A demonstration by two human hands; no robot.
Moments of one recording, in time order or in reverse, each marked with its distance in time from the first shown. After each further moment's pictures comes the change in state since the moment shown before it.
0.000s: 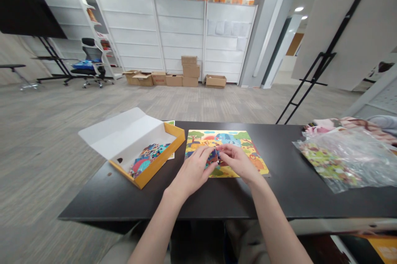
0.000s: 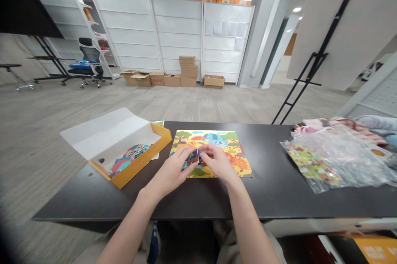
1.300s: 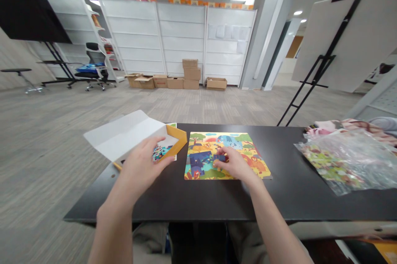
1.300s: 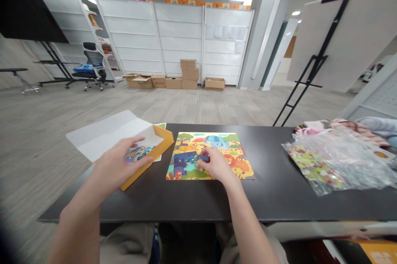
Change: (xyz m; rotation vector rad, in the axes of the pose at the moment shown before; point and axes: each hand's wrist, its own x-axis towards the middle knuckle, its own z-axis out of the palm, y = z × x) left_hand -0.038 -0.027 -0.114 0.364 0.183 -0.421; right_hand 0.014 0.019 0.001 -0.657 0.071 -0.152
